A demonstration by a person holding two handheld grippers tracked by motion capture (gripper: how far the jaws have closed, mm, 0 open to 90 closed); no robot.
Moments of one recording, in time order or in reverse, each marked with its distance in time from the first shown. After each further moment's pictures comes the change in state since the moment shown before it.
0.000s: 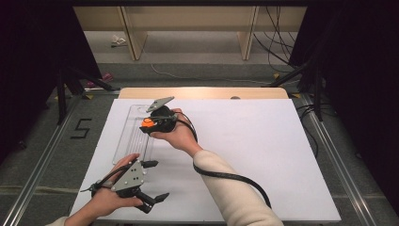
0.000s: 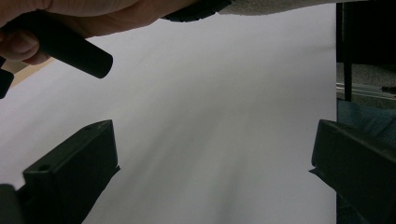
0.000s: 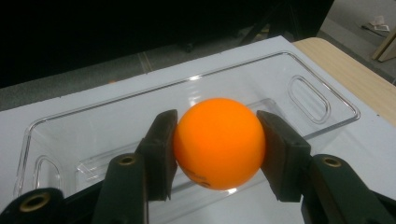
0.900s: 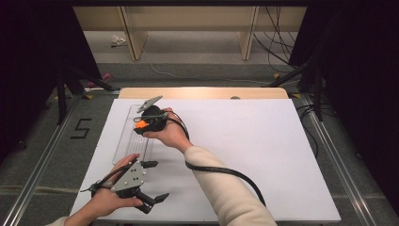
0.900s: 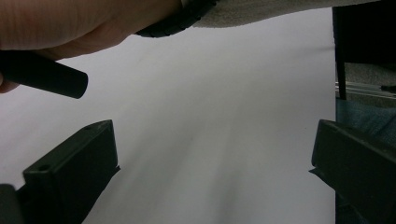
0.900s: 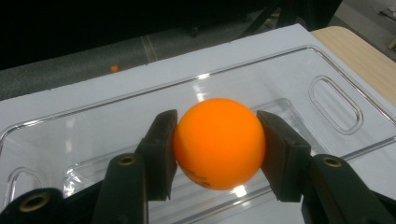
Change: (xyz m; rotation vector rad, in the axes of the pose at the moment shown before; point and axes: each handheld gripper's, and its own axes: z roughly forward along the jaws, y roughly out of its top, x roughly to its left) left arm 0.000 0.000 0.000 0.002 -0.003 0.003; right arm 0.000 0.010 0.031 0.073 0.020 -0.024
